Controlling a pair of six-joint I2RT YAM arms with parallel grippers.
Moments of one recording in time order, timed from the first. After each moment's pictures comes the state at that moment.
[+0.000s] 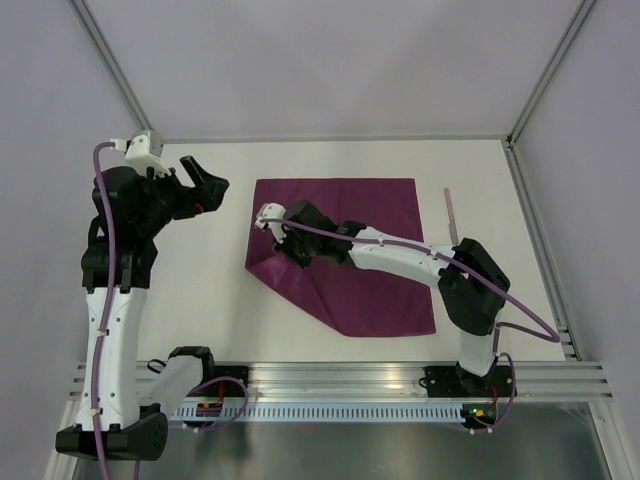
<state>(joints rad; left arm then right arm) 0.01 0.94 1.32 -0.65 0.27 -0.33 1.00 1.89 1.44 -0.30 -0.06 -0.12</state>
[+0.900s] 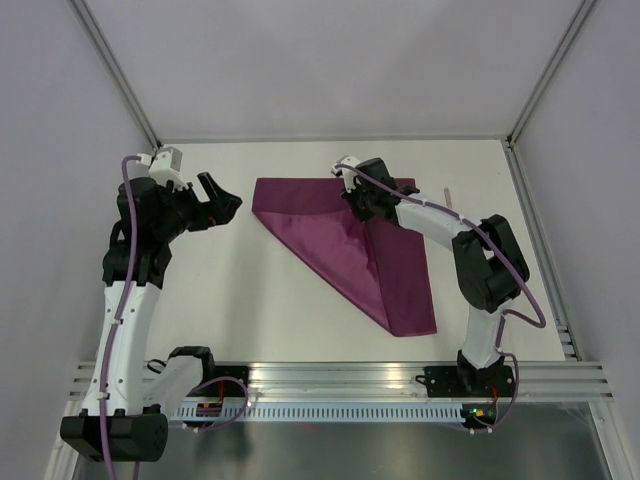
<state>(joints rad) 0.01 0.93 1.10 -0.54 0.35 -0.33 0.53 1.89 1.36 -0.23 -0.02 -0.20</state>
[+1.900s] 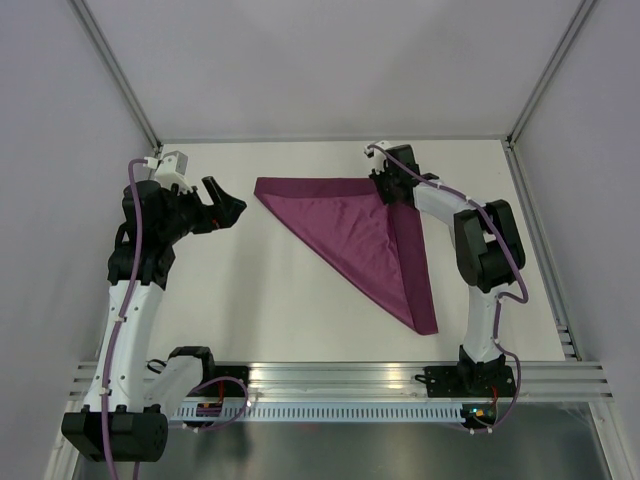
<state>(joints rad) 0.01 0.93 1.04 -0.49 0.39 -0.33 0.32 2.04 1.45 -0.17 0.01 -0.20</state>
